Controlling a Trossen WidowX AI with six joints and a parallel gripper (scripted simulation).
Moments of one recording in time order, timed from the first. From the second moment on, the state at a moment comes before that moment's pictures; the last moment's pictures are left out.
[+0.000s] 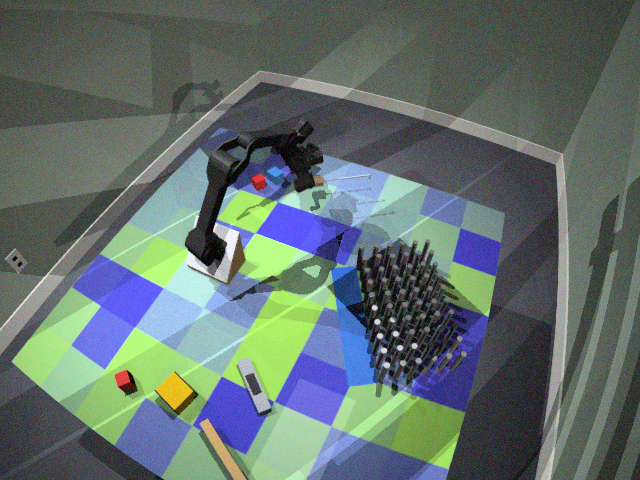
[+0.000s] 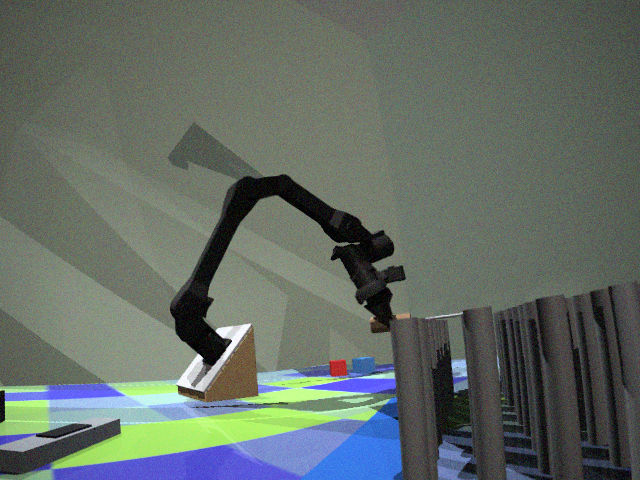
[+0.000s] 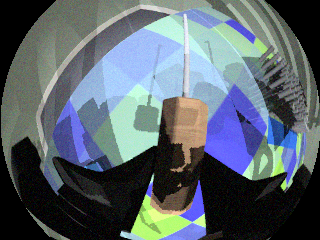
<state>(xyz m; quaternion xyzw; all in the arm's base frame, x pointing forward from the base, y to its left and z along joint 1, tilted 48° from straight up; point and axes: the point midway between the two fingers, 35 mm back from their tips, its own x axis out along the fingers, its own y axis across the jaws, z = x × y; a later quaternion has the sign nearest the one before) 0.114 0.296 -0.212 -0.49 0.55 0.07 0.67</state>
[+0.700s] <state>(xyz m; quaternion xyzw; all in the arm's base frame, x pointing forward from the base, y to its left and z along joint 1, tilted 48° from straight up) 0.116 0.280 -0.227 -0.49 0.55 0.07 0.67</state>
